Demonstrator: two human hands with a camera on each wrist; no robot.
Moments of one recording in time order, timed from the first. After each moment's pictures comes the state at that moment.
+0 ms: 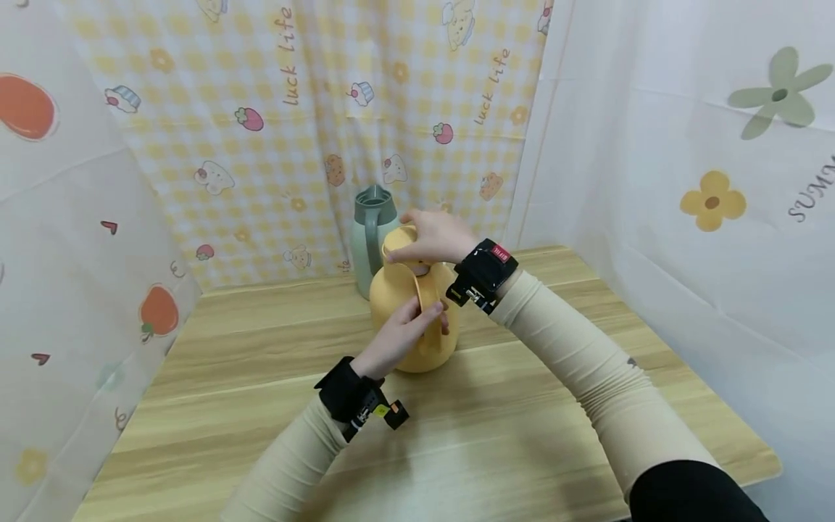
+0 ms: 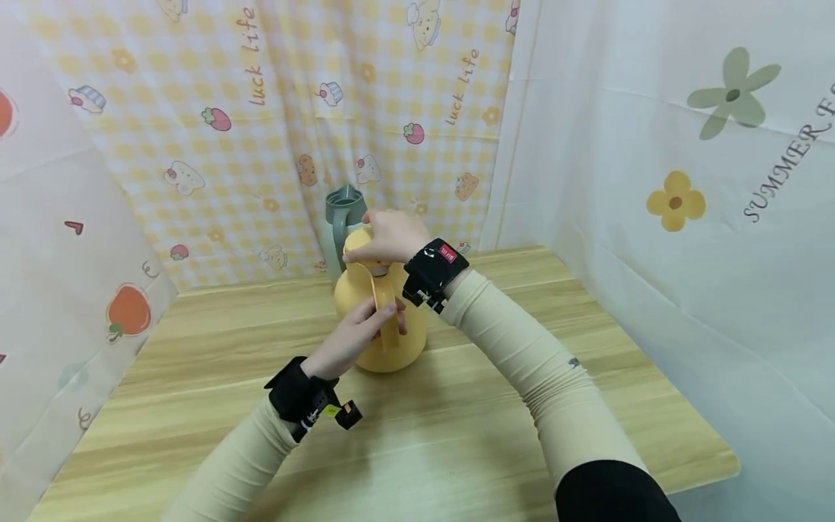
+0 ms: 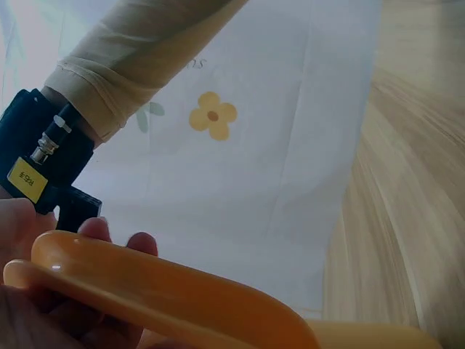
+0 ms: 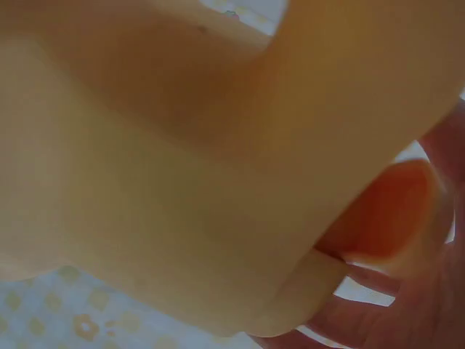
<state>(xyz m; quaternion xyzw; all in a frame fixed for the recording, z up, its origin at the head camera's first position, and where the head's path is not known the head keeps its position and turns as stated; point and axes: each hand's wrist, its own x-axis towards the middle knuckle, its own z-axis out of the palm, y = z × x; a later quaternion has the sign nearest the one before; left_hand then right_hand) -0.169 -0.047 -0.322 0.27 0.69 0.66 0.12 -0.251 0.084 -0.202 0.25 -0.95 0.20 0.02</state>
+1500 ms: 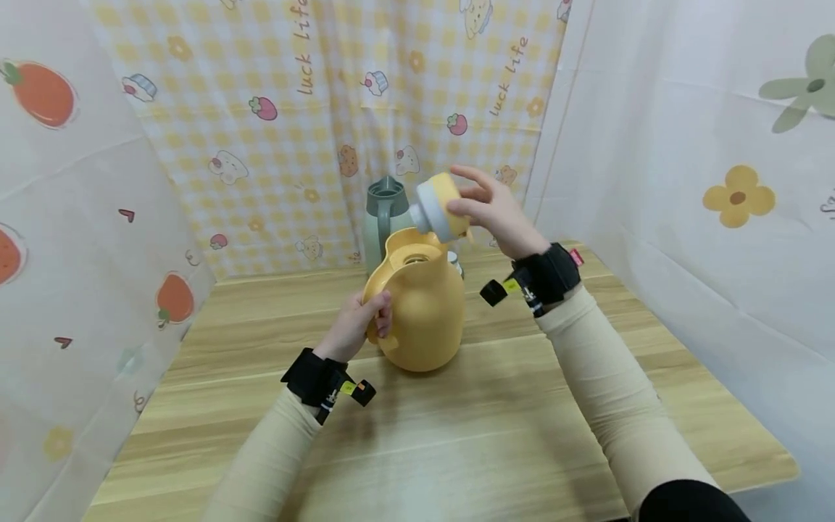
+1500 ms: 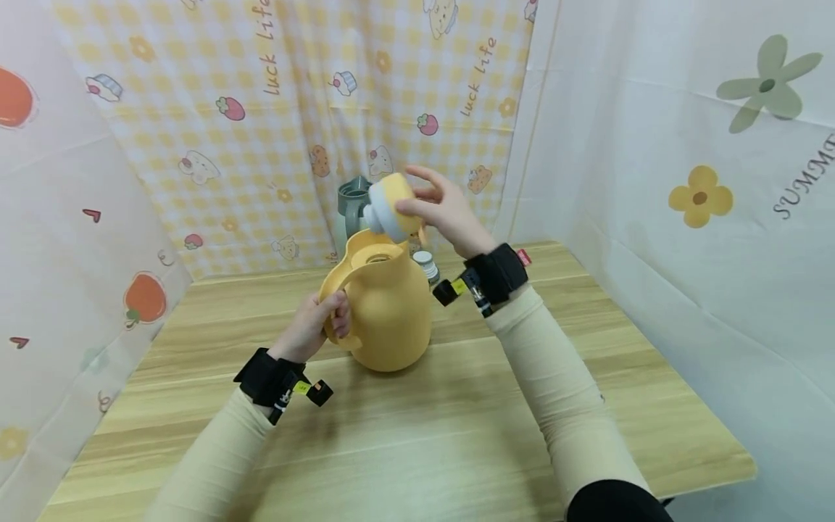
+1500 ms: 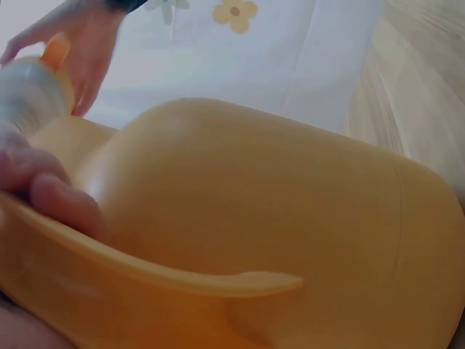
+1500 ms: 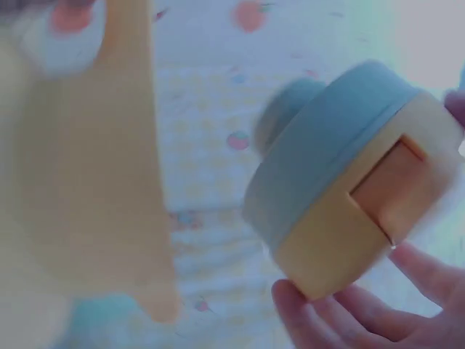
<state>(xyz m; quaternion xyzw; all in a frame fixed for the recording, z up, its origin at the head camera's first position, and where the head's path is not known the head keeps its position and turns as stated) -0.191 -0.125 -0.343 0.25 0.61 0.74 0.09 -0.240 0.135 -0.207 0.25 -0.71 0.66 -0.01</state>
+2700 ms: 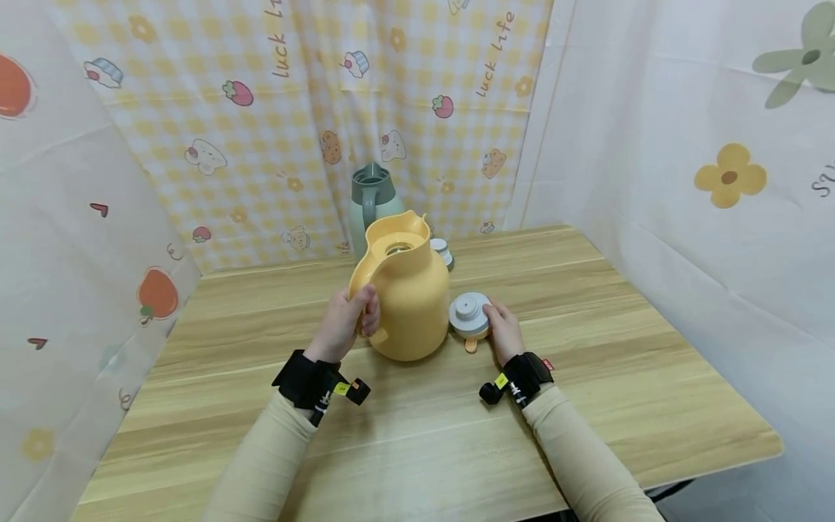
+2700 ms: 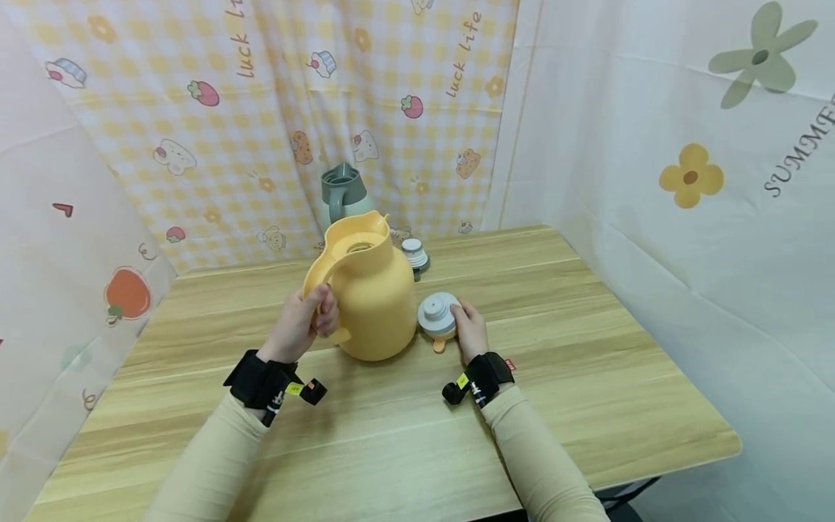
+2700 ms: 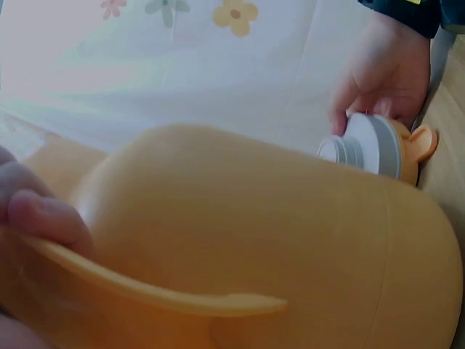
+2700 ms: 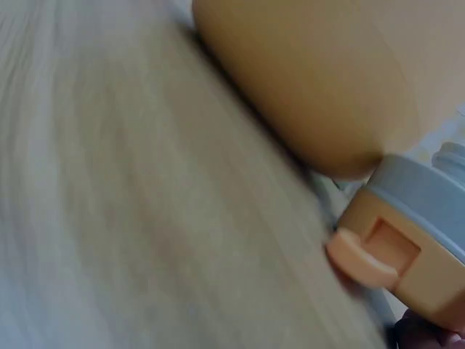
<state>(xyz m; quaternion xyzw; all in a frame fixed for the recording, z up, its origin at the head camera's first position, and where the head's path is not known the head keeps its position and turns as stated) -0.186 -0.112 -0.350 0.24 0.59 0.77 0.05 -0.226 0.171 -0.462 -0.04 -0.63 0.77 0.05</state>
